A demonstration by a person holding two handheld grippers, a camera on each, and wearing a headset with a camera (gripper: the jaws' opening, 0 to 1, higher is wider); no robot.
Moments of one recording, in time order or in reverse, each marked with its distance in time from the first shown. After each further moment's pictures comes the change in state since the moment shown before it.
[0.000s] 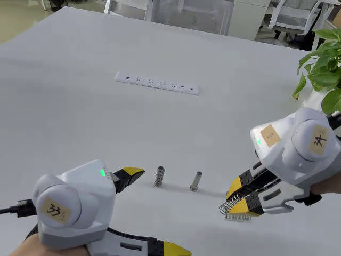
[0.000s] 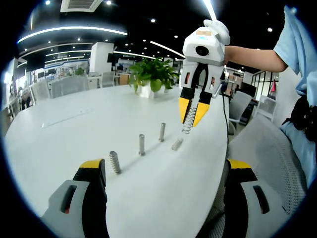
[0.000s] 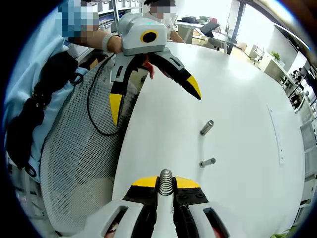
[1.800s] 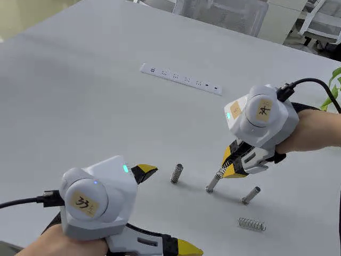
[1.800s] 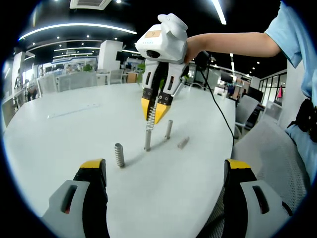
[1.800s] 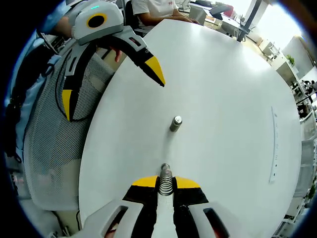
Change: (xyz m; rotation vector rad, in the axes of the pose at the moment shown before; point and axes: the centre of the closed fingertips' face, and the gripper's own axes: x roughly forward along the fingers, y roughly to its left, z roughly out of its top) left arm 0.000 0.007 -0.009 -0.056 -0.009 0.058; right arm 0.036 -0.077 0.005 -0.117 0.203 0.012
